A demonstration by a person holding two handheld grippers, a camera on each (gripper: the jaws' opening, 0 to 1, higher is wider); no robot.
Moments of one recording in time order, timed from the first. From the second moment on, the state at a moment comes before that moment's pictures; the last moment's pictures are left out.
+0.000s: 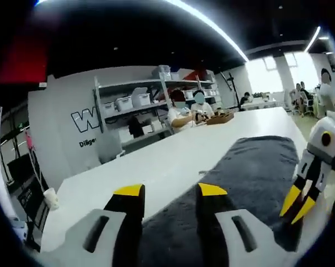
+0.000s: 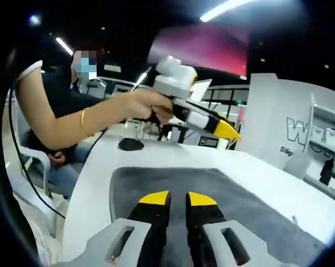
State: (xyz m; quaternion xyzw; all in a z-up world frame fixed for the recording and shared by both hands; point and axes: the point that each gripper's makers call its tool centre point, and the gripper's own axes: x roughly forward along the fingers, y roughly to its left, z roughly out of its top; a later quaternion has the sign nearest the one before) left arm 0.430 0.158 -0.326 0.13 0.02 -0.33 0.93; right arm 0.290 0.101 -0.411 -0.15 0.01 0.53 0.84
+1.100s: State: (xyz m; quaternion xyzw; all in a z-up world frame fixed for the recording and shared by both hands) left arm 0.355 0.160 -0.313 0.12 -0.03 -0.28 0.95; right arm 0.322 -0.067 -0.373 -0.14 0.02 0.36 0.92
